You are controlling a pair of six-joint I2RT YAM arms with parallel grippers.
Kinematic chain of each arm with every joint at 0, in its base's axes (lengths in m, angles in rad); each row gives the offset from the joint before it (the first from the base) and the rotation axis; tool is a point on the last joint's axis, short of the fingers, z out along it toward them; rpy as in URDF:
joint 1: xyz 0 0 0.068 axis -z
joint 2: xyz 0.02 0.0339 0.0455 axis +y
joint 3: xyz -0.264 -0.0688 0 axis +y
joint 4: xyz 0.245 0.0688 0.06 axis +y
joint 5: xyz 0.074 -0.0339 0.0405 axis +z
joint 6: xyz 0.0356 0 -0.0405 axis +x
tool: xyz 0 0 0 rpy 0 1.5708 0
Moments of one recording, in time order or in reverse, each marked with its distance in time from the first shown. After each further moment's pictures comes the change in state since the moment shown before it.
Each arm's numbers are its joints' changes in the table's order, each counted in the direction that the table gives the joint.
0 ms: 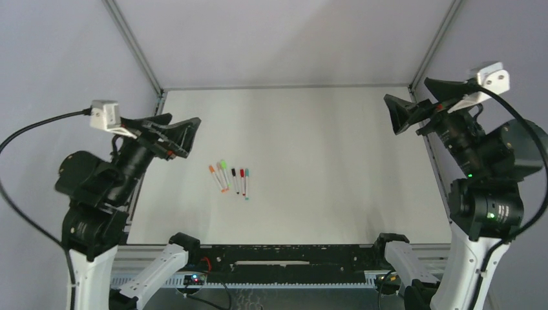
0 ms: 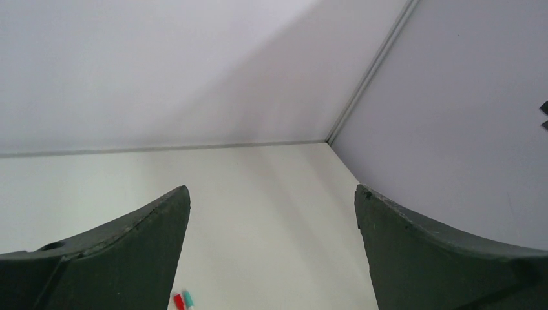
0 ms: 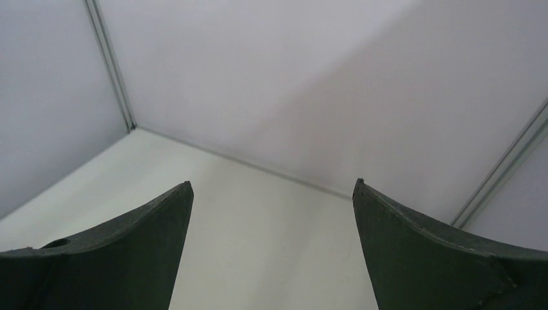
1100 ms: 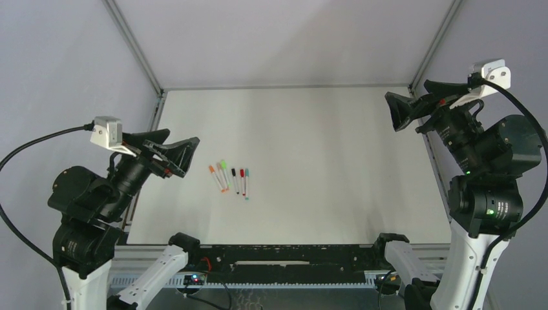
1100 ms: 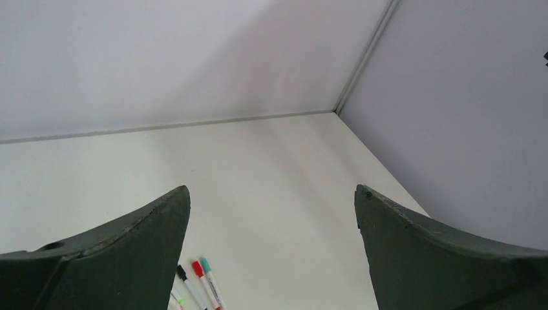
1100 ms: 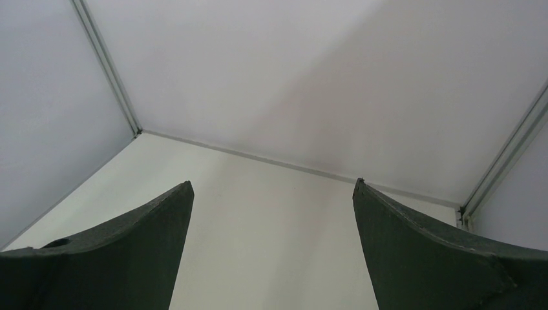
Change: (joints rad) left arm 0.000 -0.085 -0.032 0.154 -0.042 0.086; right arm 0.000 0.012 -0.048 0.027 -0.053 0.095
